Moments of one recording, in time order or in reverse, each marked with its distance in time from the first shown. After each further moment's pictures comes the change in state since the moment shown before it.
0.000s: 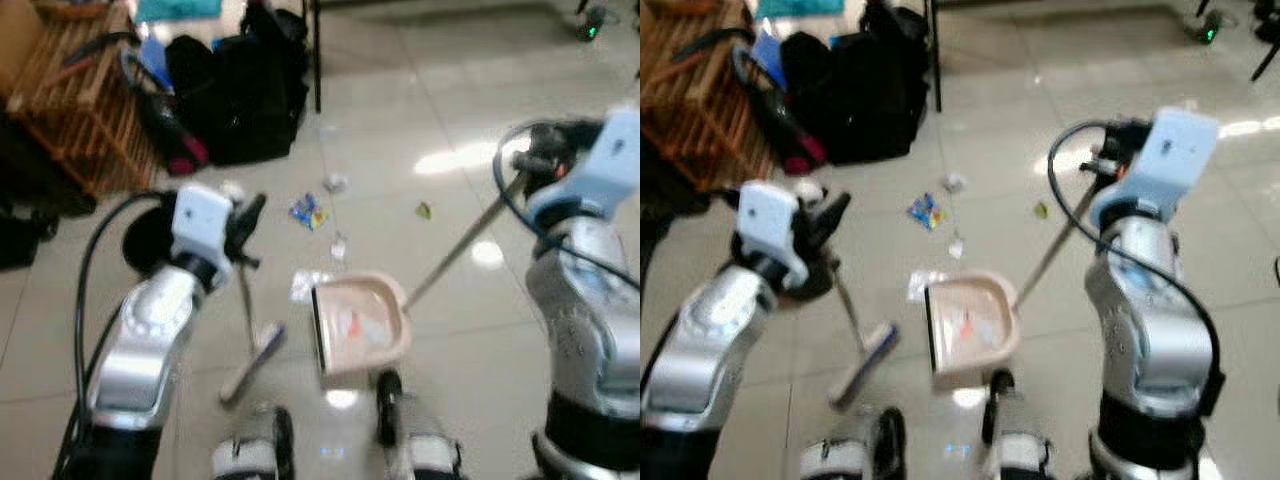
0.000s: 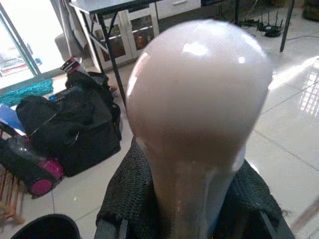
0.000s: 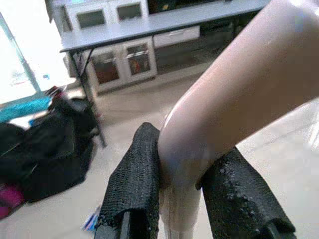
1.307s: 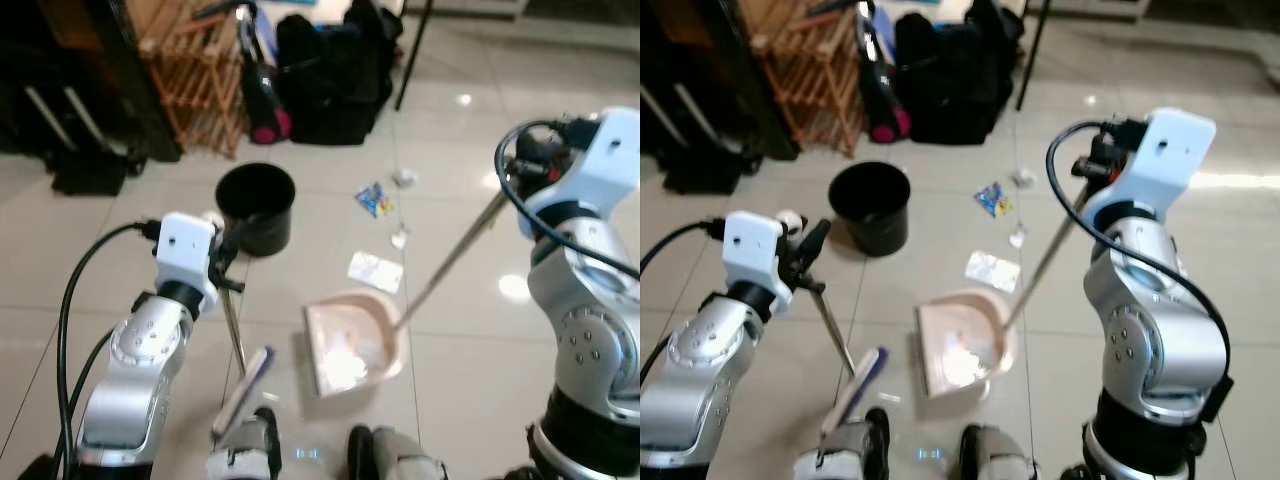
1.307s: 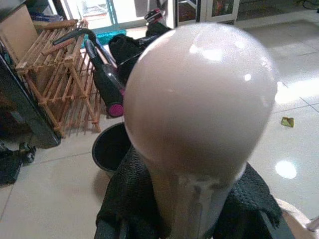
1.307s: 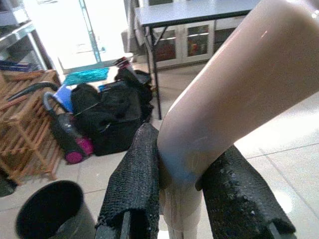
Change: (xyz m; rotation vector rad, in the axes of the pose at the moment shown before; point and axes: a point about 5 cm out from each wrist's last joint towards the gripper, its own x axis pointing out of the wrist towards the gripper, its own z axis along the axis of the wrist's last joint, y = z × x) left arm -0.024 0.005 -0.018 -0.021 0.110 0.118; right arm -0.006 0.001 0.011 0.027 0.048 0.018
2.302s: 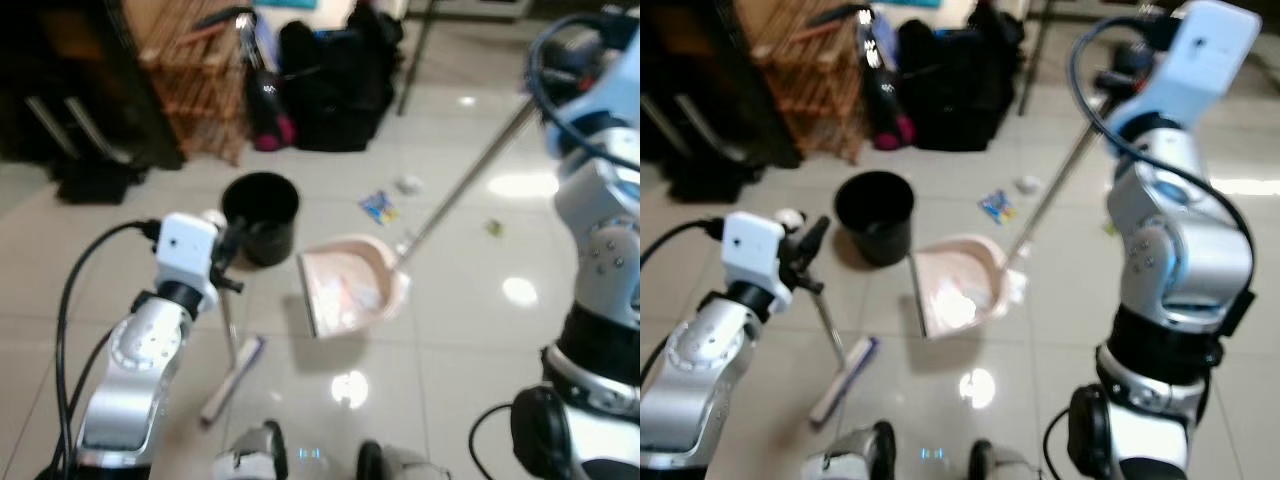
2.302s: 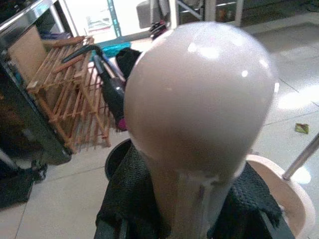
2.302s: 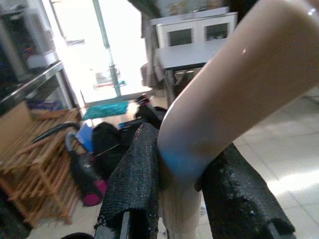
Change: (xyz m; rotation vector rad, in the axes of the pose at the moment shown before) left arm -0.001 -0.002 0.001 0.044 -0.042 -0.024; right arm 0.043 0.007 0.052 0.020 -0.138 0.054
